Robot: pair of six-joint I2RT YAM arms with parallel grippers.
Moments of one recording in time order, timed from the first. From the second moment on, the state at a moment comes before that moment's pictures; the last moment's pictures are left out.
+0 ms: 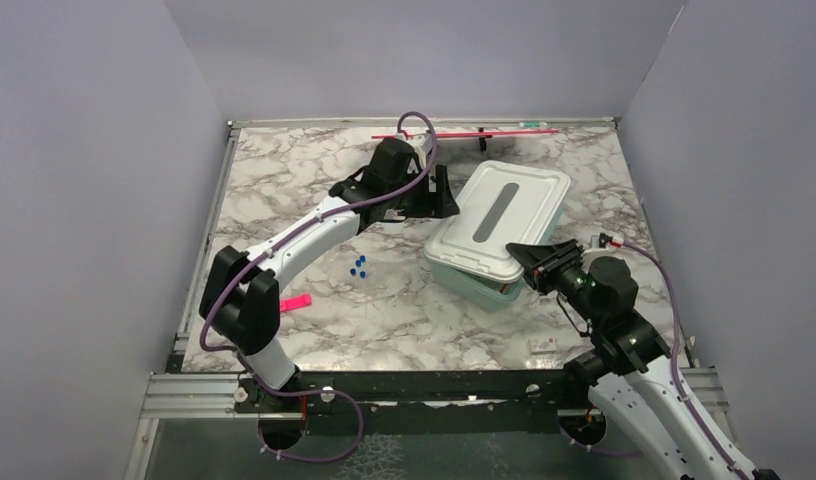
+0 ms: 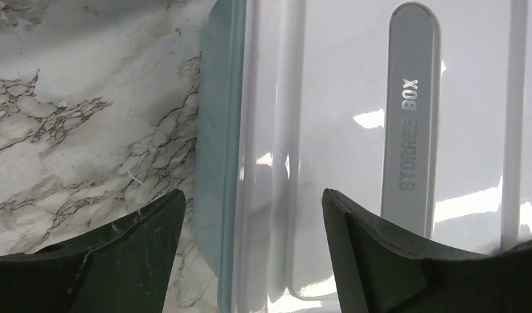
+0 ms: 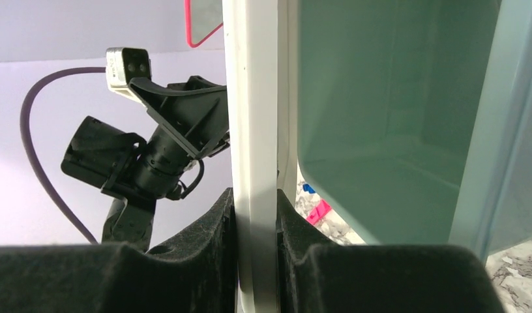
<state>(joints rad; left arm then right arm) -0.64 1.65 1.37 -0.31 0.28 -0.54 0.45 0.44 0.49 -0.28 -0.02 1.44</state>
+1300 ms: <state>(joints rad) -0.63 1.74 1.37 -0.32 0.34 -0.49 0.45 0.80 0.88 -1.02 0.16 1.18</state>
